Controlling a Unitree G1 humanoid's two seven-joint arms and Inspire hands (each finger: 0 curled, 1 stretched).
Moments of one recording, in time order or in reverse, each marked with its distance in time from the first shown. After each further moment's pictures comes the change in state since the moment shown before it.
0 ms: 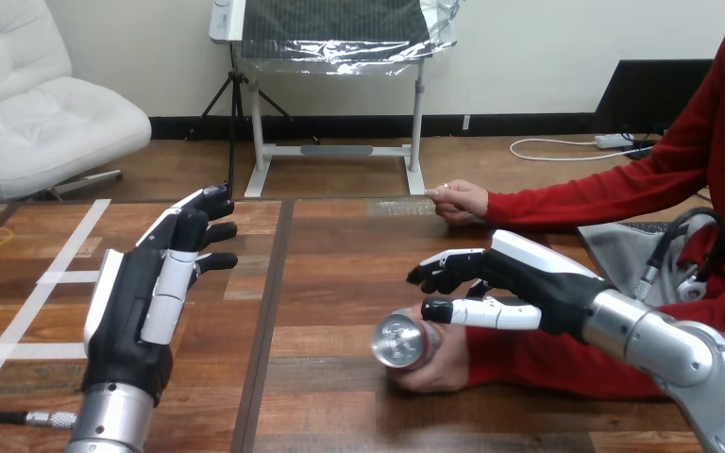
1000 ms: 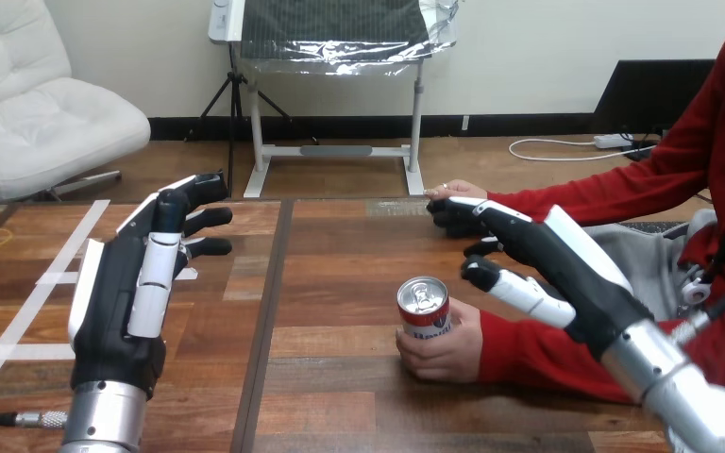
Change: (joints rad) left arm 0.016 -0.028 0.014 -0.048 -0.011 -0.068 0.018; right arm 0.273 0.114 -0.146 -0.261 0.201 -0.090 -0.191
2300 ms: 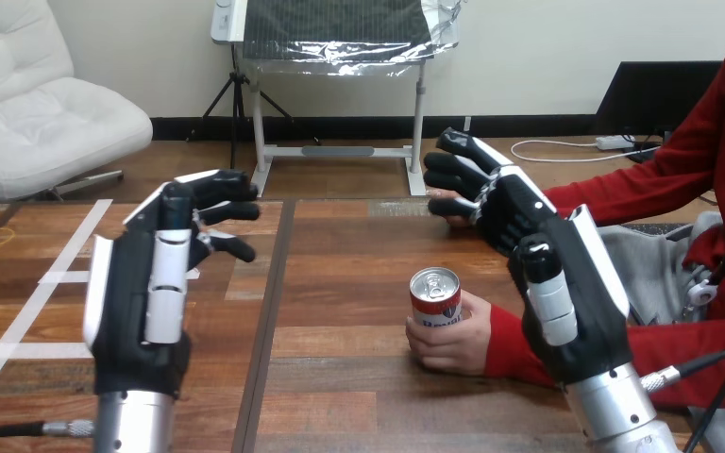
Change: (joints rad) left arm 0.031 -0.095 -0.065 -0.019 0.005 -0.156 0.014; right arm 0.137 0.260 -0.006 -0.117 0.229 -0.182 0.029
